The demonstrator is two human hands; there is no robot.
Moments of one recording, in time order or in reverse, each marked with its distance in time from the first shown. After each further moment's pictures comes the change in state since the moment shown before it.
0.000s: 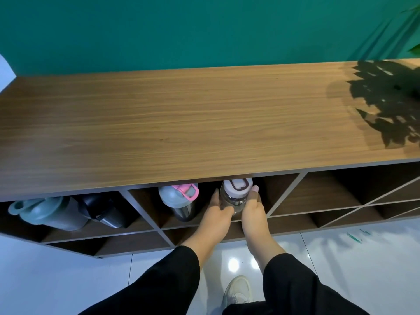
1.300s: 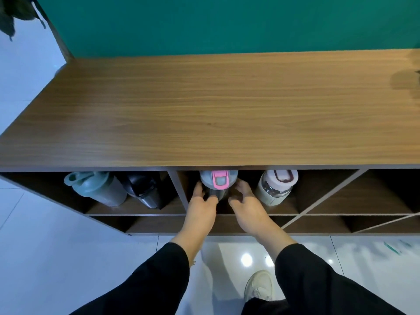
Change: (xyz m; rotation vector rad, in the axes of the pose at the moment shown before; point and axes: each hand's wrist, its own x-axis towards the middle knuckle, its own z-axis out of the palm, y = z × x) left_hand -0.014 -0.038 -0.095 -0.110 0.308 0.022; right_hand -0.026 0.004 0.063 -0.395 -0.473 -0.246
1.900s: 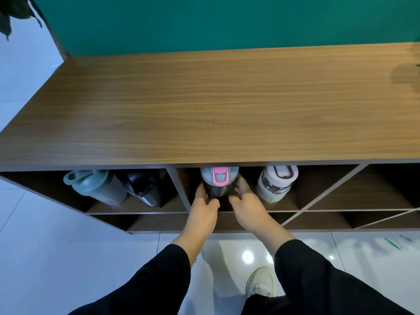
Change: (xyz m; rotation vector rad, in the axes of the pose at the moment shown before) left_hand 0.000 -0.015 0.004 -0.006 -0.071 -0.009; right_hand 0.017 0.024 0.009 -0.039 -0.018 0.038
